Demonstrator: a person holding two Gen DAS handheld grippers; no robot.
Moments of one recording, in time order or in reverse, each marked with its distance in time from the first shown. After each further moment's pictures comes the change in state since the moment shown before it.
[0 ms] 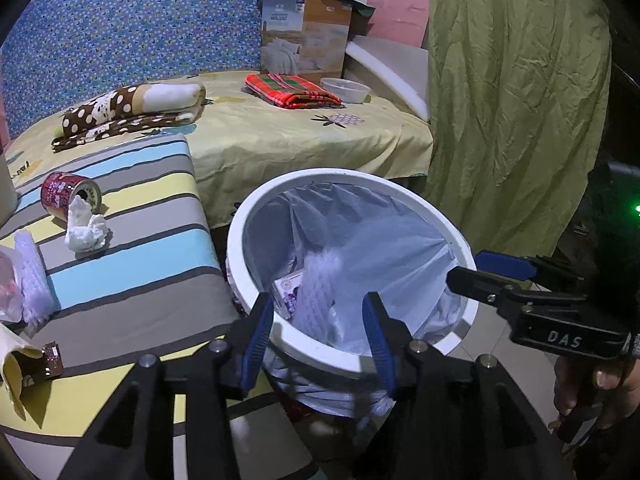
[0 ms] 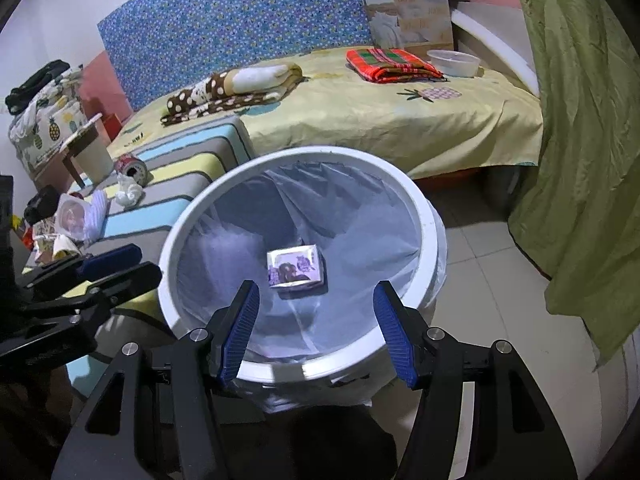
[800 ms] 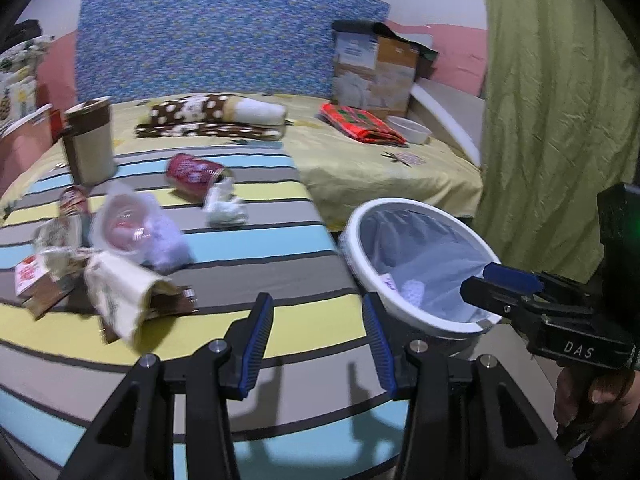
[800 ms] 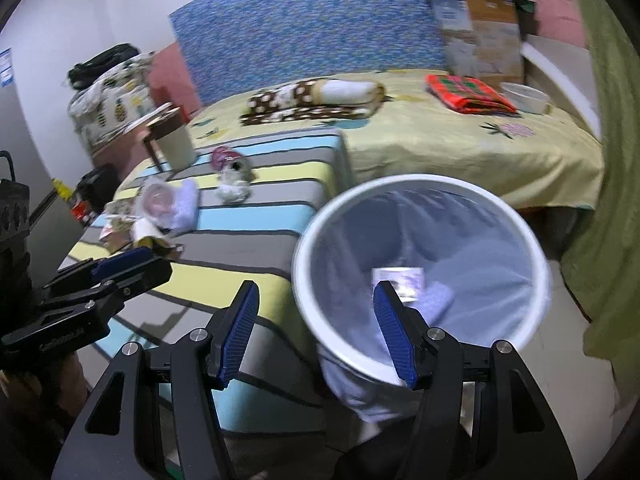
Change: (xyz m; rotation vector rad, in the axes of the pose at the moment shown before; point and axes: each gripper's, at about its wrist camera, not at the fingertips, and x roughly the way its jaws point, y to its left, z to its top) left arm -0.087 0.065 -0.039 -0.156 -0.118 0.169; right arm -0.005 0.082 0.005 -0.140 -0.042 0.201
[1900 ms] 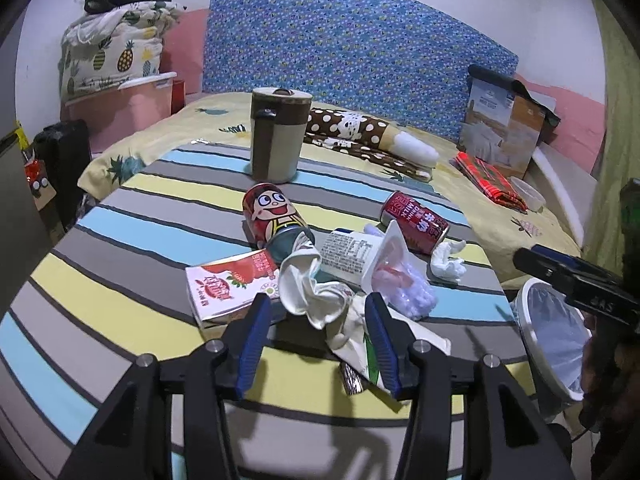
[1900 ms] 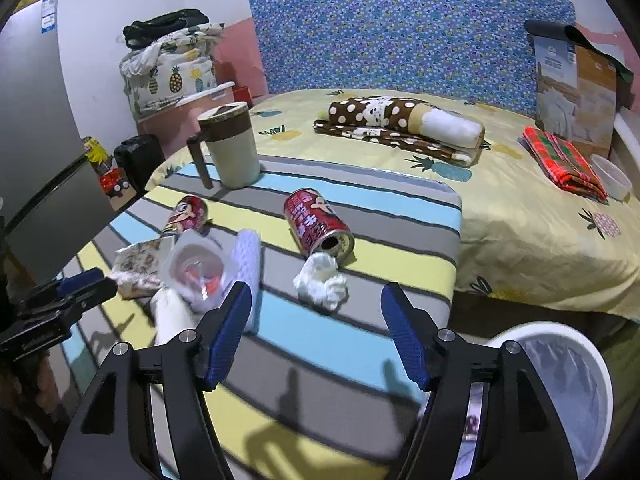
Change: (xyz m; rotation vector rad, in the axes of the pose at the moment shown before) left arm -0.025 0.163 0.011 -0.260 -0.081 0.304; right arm 0.085 0.078 0.078 -0.221 0.001 0.125
